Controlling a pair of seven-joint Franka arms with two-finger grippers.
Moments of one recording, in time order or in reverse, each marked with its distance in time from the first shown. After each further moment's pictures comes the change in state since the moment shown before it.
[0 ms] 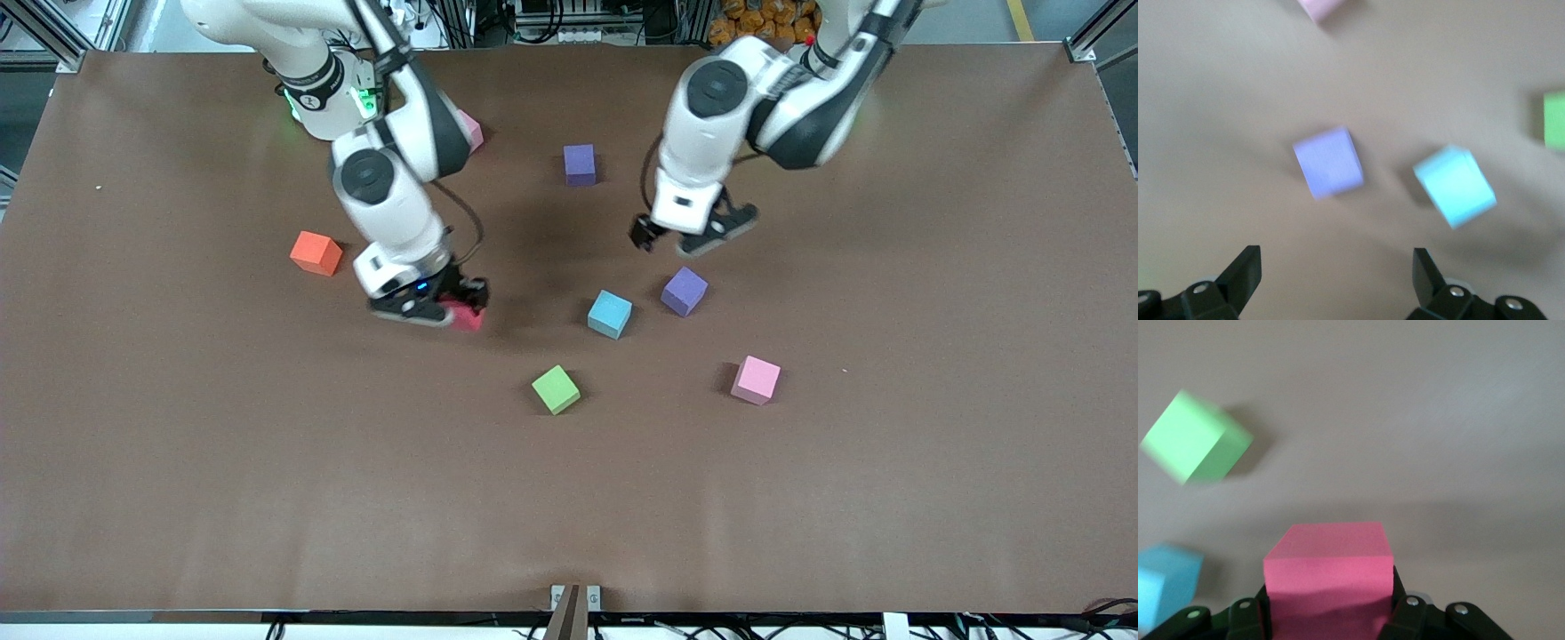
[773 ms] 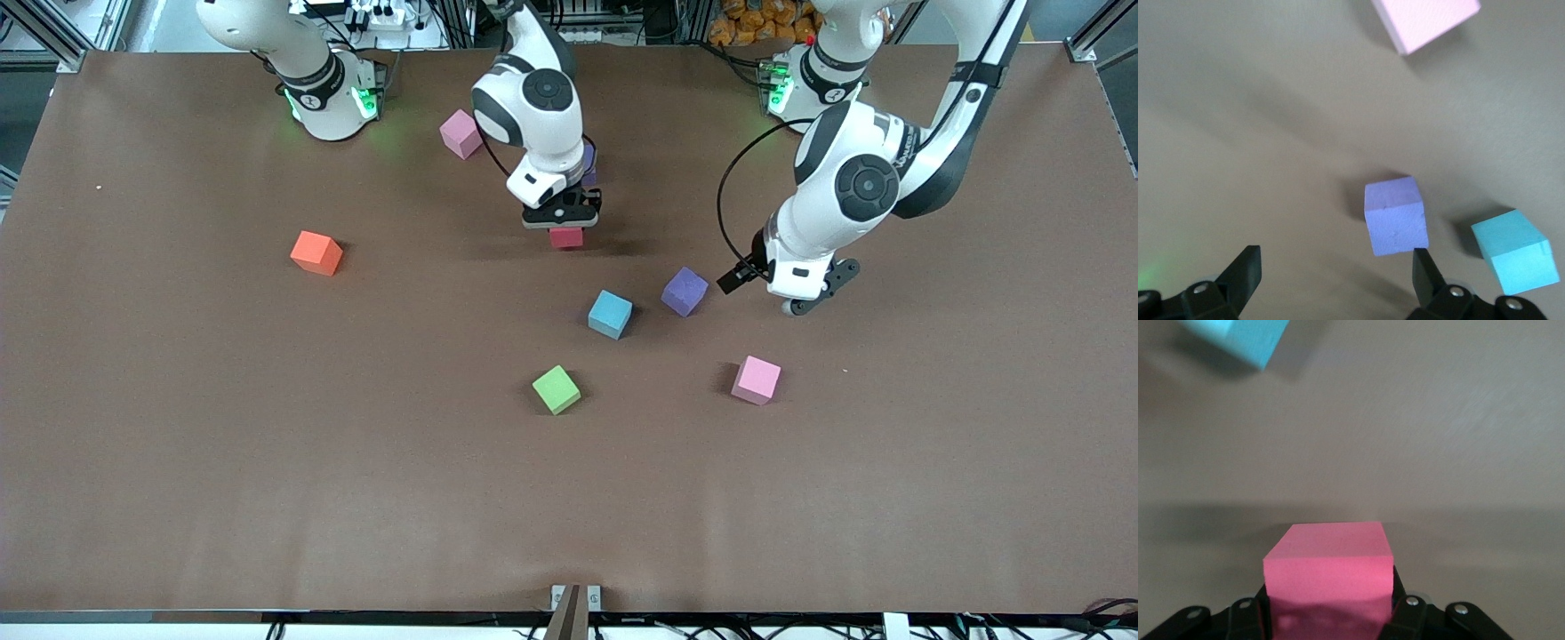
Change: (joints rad) left arm 0.207 0.074 -0.007 -0.019 -0.148 -0.057 0.163; right arm 0.361 0.162 0.048 0.006 -0.042 0.082 0.206
